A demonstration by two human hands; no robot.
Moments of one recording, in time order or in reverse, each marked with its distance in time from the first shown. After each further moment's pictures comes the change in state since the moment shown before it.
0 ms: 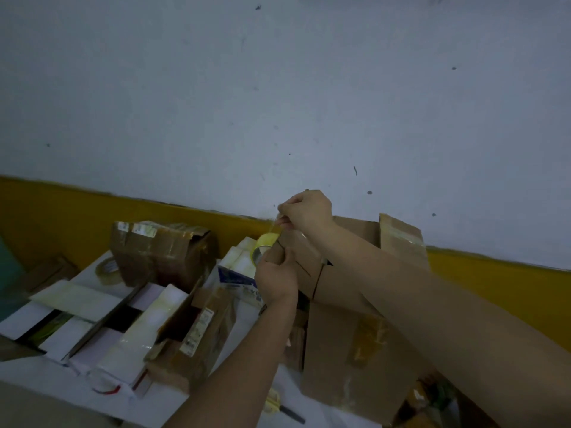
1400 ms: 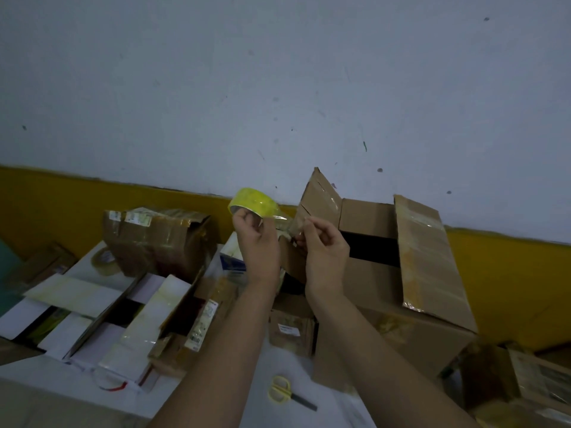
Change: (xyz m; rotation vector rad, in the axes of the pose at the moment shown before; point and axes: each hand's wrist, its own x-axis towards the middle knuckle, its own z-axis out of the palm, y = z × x) left_hand 0.053 0.031 -0.022 -0.278 -0.100 0.170; right_hand -0.037 0.078 0.048 0.717 0.390 -0.029
